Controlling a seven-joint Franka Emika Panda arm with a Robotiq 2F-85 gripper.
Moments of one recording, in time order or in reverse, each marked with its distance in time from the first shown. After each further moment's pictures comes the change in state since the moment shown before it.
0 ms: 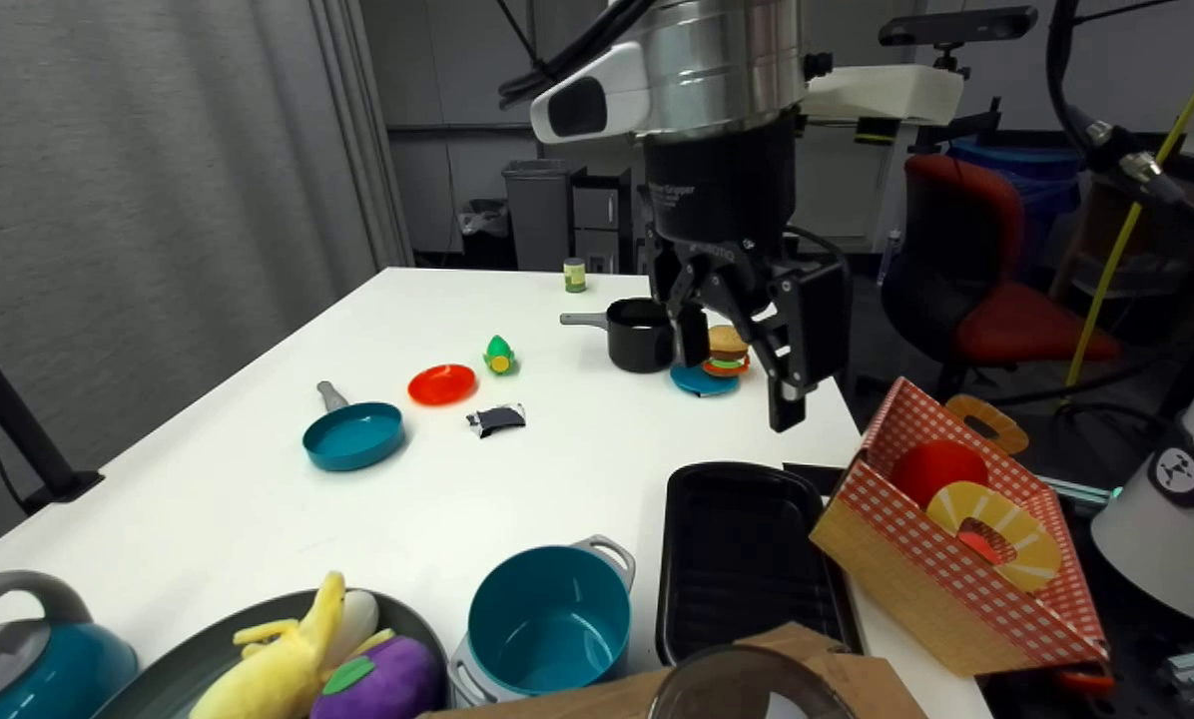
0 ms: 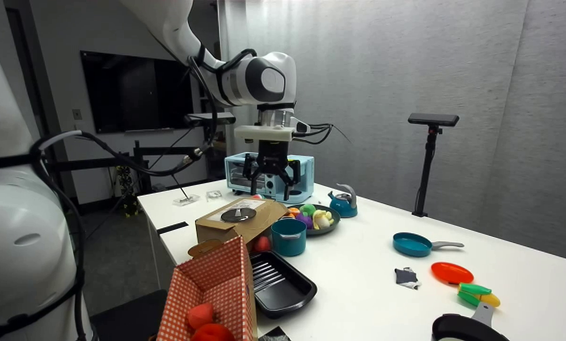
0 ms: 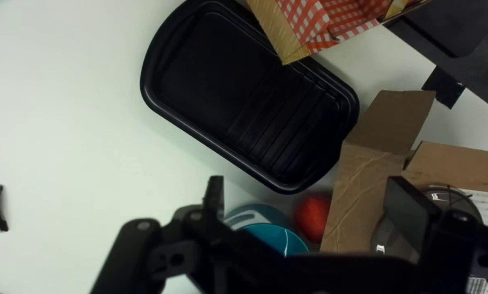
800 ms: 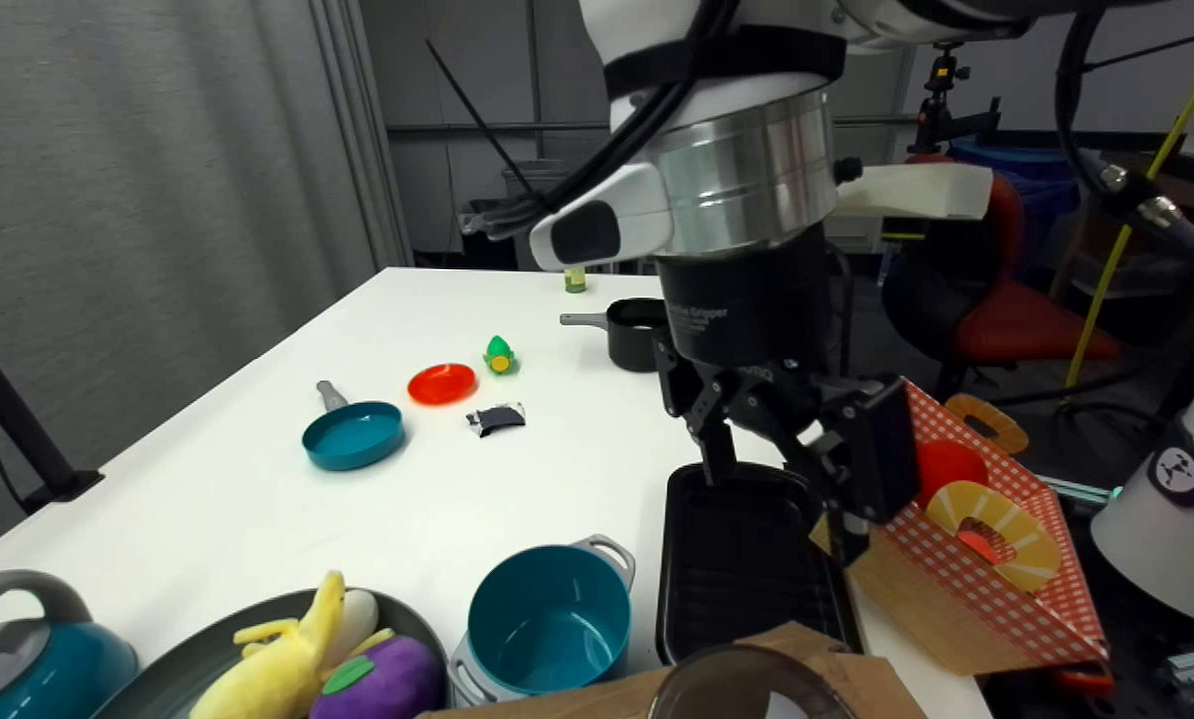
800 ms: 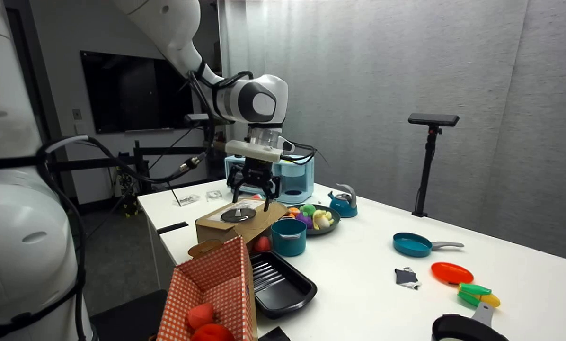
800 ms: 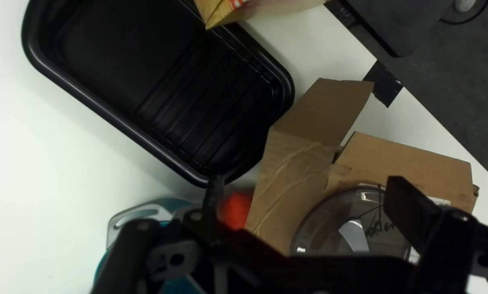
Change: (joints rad) arm 0.036 0.079 0.052 -0.020 0.144 0.053 -0.099
